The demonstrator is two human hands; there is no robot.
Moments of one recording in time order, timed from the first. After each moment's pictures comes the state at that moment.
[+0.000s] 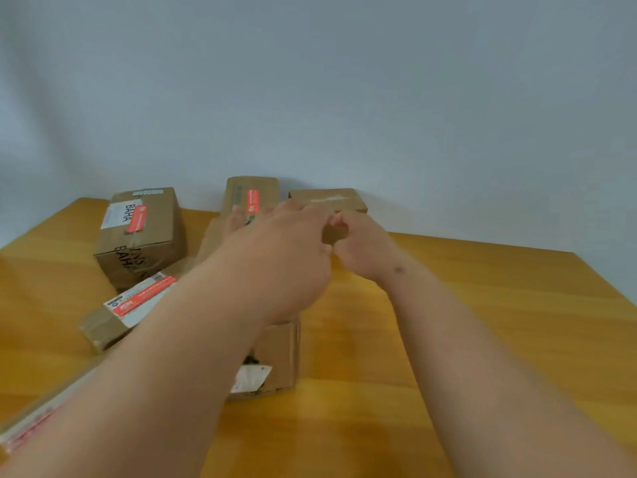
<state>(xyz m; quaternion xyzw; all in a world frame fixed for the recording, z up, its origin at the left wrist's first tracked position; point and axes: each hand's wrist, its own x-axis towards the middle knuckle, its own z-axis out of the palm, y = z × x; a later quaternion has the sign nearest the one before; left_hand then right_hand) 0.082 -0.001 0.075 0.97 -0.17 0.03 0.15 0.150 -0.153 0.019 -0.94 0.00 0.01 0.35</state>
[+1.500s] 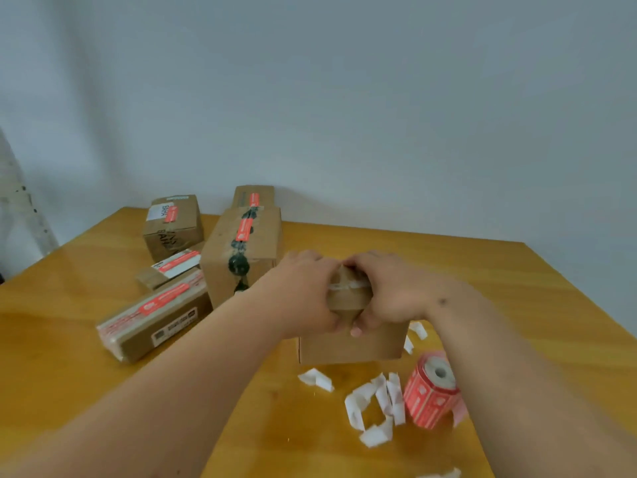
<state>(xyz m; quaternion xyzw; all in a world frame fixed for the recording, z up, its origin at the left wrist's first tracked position) -0.031 -0.034 0.044 0.96 -0.26 -0.03 0.11 -0.035 -0.200 0.056 -0.99 -0.11 0.07 0.11</state>
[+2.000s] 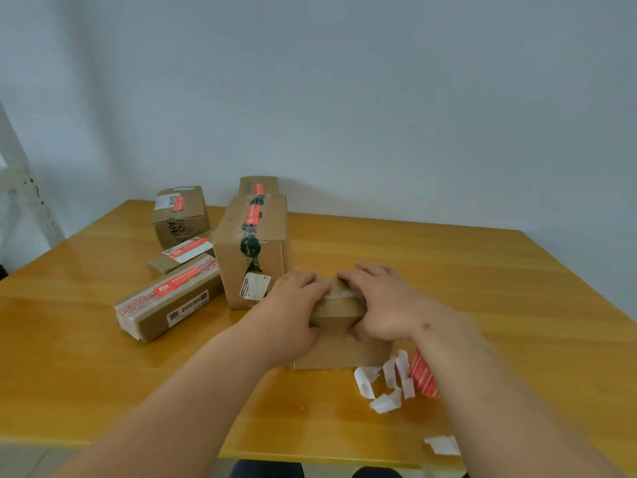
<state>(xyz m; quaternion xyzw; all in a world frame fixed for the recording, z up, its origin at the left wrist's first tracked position) -0.057 -0.001 -0.016 0.95 -0.26 -0.03 0.18 -0.062 -0.181 0.007 -0.99 -0.05 0.10 0.12</state>
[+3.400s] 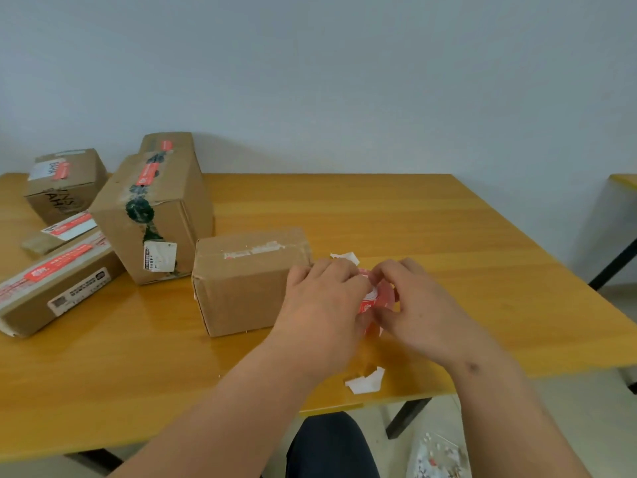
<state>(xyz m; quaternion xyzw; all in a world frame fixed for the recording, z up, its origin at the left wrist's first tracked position) -0.119 -0.129 -0.046 0.89 -0.38 0.13 0.21 -0.164 -0.282 -0.030 -0.96 0.03 -0.07 0.26</state>
